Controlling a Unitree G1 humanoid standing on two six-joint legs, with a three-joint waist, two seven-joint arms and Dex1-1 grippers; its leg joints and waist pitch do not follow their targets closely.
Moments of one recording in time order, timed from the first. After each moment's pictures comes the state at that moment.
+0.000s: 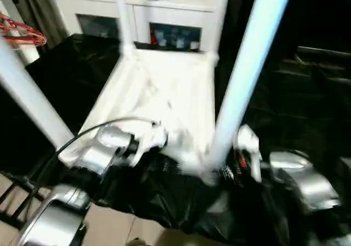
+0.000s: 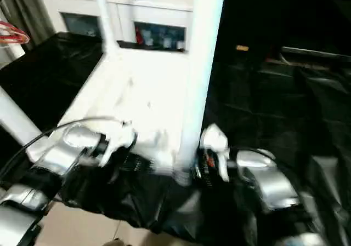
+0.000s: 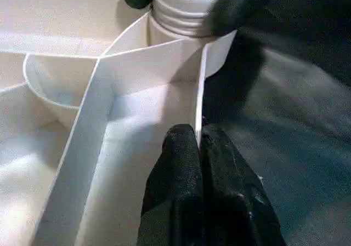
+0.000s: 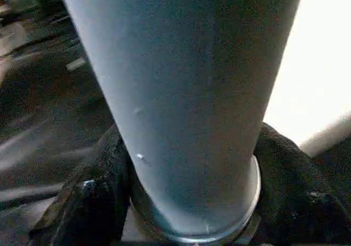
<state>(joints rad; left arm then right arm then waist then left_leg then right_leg) -0.65 0.28 -0.29 0.76 0.05 -0.04 -1.23 -0.31 -0.35 0.13 0.34 0.19 0.21 0.95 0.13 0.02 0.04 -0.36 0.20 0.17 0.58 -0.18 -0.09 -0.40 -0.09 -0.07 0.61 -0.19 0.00</state>
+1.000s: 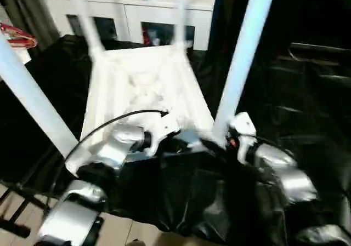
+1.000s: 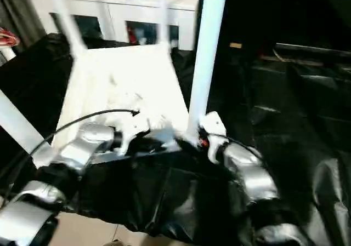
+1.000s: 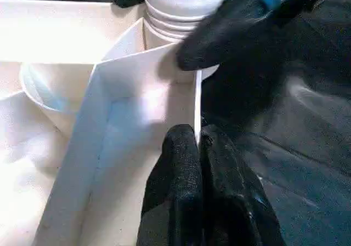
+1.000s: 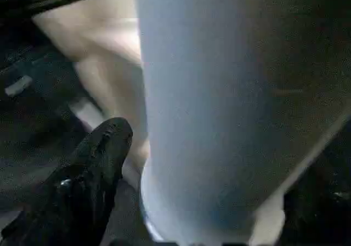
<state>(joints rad) -0.66 0.24 -0.27 0.76 0.06 0.00 -1.21 -0.32 -0.35 0.14 0.36 0.15 0.14 0.90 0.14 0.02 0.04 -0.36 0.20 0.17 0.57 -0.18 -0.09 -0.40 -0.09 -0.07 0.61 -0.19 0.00</state>
